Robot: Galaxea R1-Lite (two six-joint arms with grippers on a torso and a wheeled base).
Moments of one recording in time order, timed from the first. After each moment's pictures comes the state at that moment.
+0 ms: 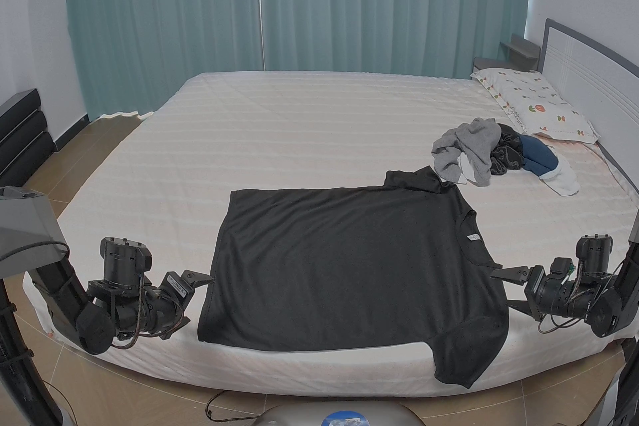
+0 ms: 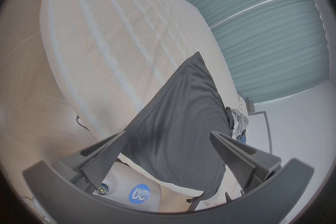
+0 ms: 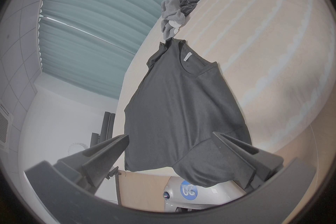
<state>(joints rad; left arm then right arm) -0.18 2.00 -0.38 -0.91 -0.15 -1.10 -0.10 2.01 -0.23 -1.17 0.54 0.73</state>
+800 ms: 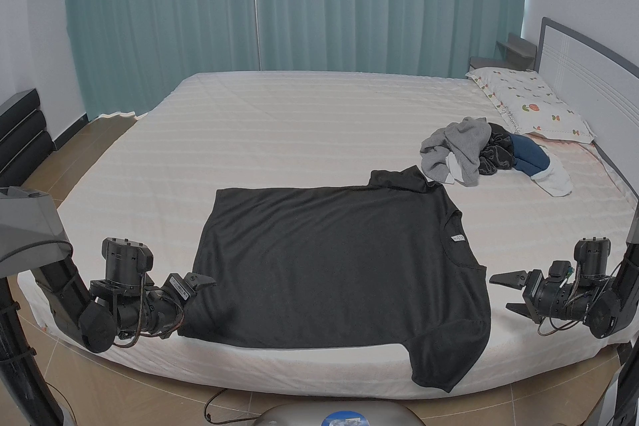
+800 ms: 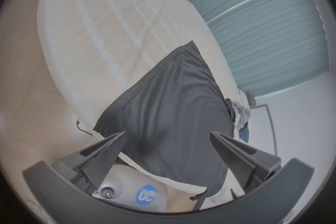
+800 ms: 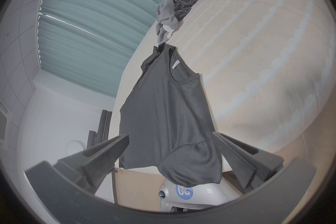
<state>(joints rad) -0.16 2.03 -0.38 -0.91 -0.17 -0.96 -0.09 2.04 -0.23 -1.17 0.53 0.70</state>
